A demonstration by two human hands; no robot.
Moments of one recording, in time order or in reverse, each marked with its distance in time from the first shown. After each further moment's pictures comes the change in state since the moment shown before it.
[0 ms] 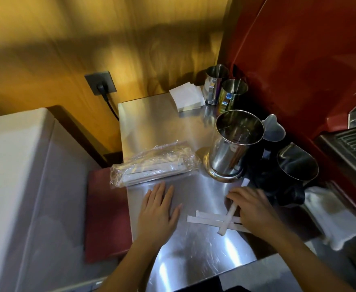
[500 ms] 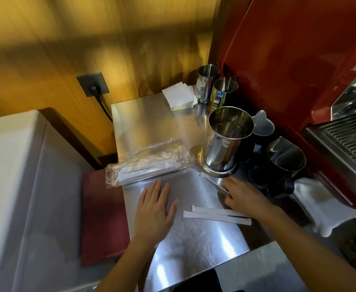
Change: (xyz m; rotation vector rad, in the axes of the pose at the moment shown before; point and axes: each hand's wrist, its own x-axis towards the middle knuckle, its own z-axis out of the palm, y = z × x) left_hand 0.000 -0.002 0.006 -0.004 -0.006 0.000; right_hand 0.028 -0.002 -0.012 -0.004 -0.346 0.145
